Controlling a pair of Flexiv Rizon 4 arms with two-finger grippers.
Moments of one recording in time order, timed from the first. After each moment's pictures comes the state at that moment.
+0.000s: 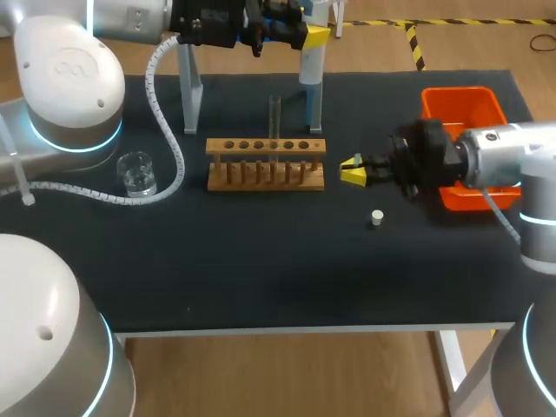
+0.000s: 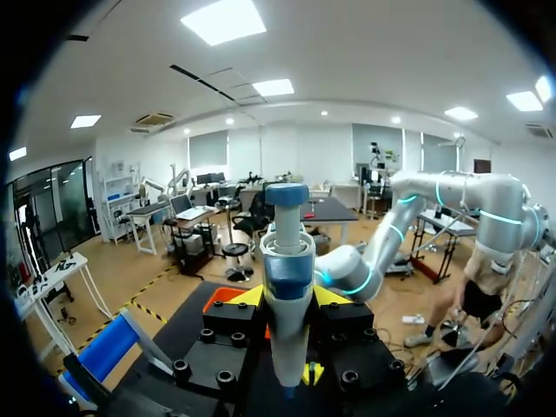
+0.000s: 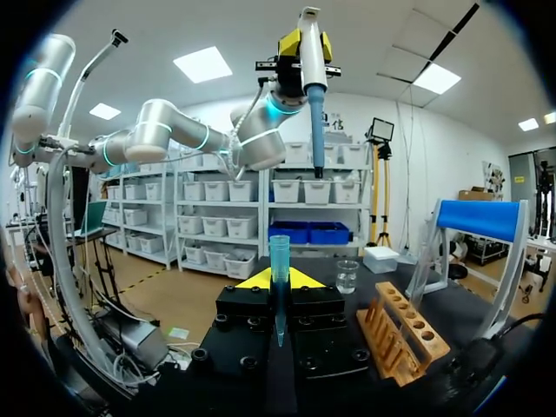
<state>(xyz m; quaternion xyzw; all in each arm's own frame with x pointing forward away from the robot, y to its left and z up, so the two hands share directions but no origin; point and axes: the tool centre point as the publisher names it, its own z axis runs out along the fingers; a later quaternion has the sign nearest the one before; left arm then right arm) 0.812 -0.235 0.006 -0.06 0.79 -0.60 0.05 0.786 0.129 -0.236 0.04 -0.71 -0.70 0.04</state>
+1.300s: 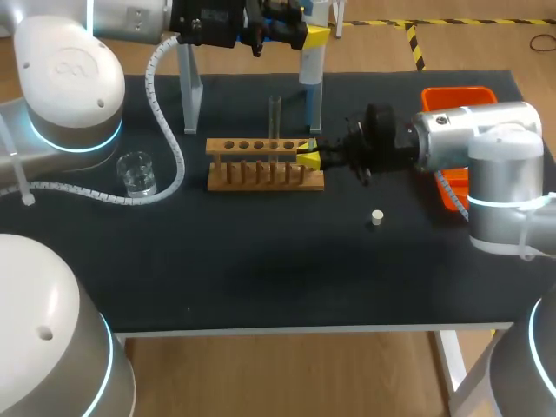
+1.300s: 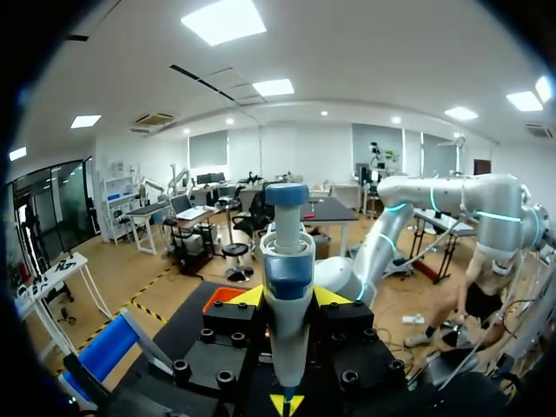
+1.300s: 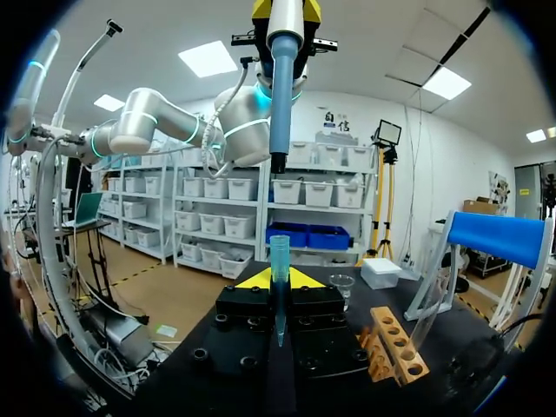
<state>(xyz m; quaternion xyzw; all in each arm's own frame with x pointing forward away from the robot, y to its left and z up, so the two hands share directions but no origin) 0.812 -0.235 0.006 -0.06 0.79 -0.60 0.05 0.817 0.197 -0.231 0.06 -0.71 -0.70 0.02</state>
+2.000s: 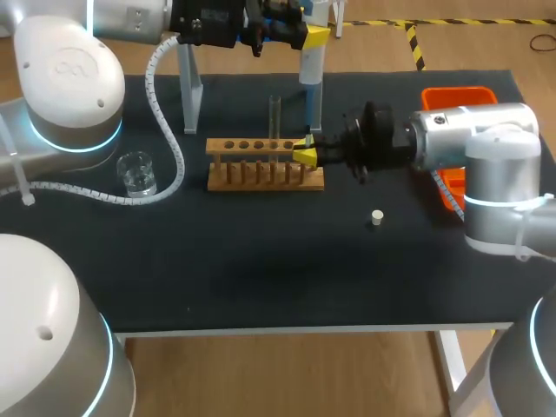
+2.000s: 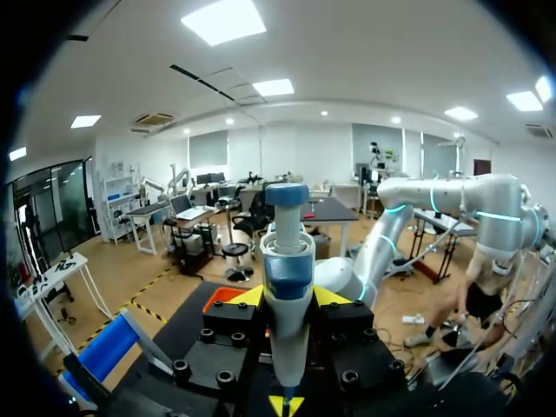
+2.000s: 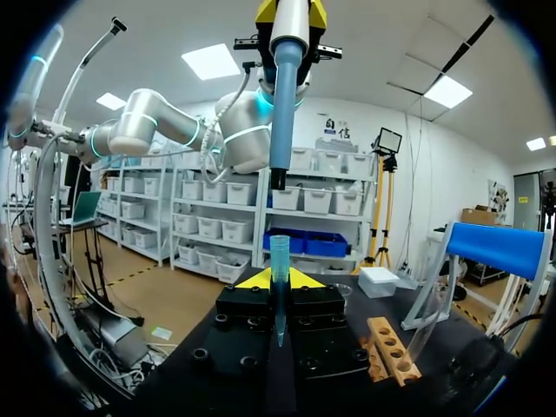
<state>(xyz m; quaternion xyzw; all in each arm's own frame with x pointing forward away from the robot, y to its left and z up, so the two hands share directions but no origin) 0.812 -0.235 0.006 -0.06 0.79 -0.60 0.05 0.816 0.202 -0.222 0.07 -0.70 -0.71 0.01</state>
